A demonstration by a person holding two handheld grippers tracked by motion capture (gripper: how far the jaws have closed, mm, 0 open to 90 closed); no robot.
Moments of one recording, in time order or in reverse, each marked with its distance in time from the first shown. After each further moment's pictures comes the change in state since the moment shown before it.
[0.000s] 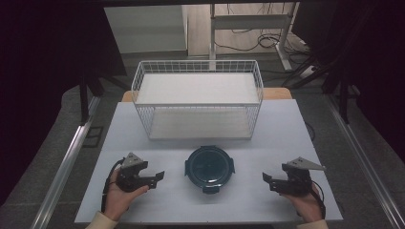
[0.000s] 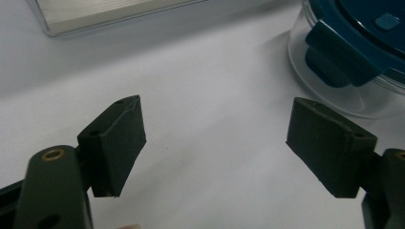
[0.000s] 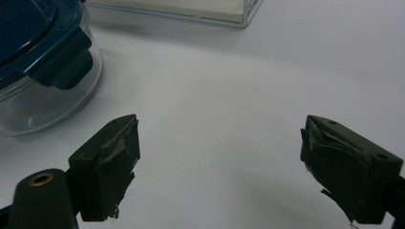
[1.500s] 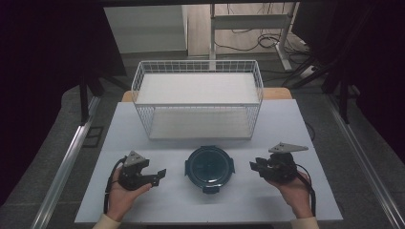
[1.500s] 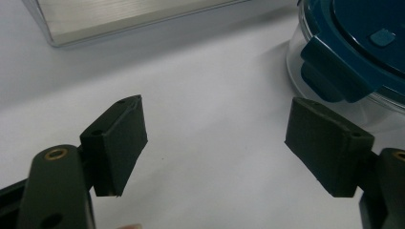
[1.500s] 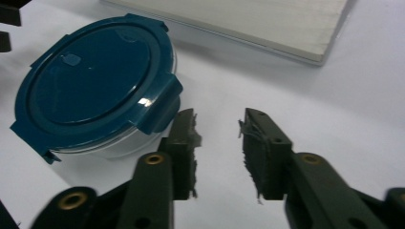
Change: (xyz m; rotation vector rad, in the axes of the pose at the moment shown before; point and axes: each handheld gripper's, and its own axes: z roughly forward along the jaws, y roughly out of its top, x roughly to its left) left arm -0.013 0.007 0.000 -0.008 0.029 0.005; right arm 0.042 0.058 0.006 0.092 0.153 -0.066
